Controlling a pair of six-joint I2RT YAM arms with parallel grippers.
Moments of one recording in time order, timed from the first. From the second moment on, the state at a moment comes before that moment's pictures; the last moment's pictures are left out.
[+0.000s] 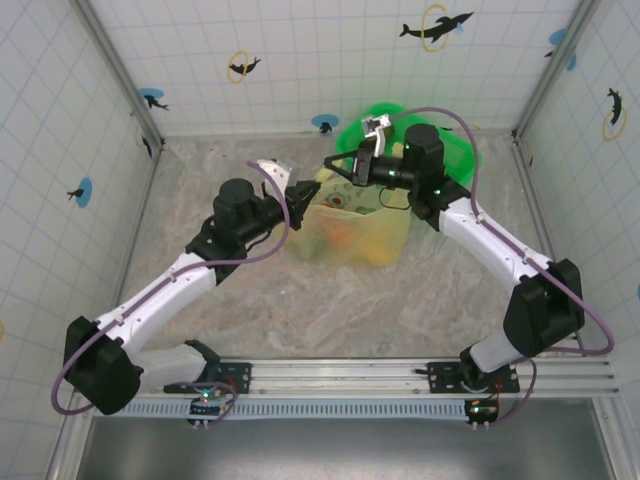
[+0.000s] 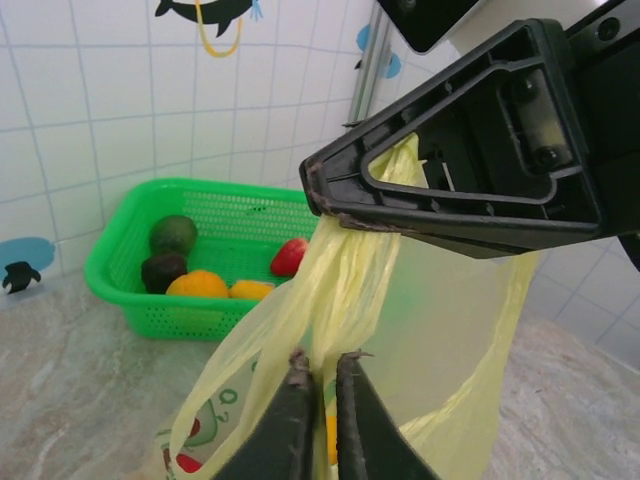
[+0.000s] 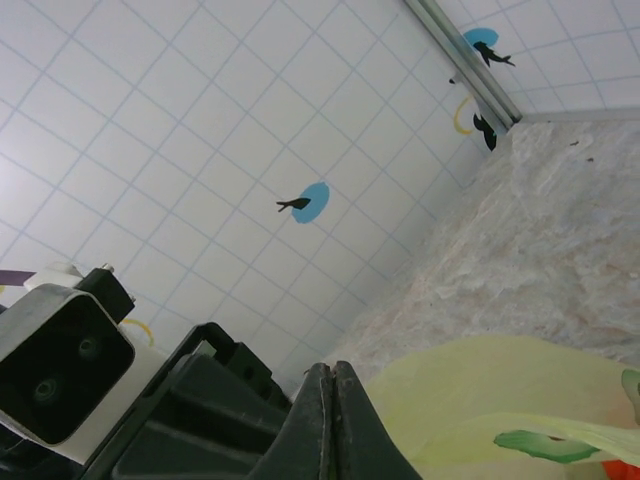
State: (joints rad) left arm -0.61 1.18 0.91 0.14 0.30 -0.12; right arm 0.52 1.52 1.28 0.13 -0.75 0.70
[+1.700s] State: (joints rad) left arm -0.54 1.20 0.60 0.77 0.46 0.01; right arm 0.58 1.63 1.50 0.12 -1.09 0.50
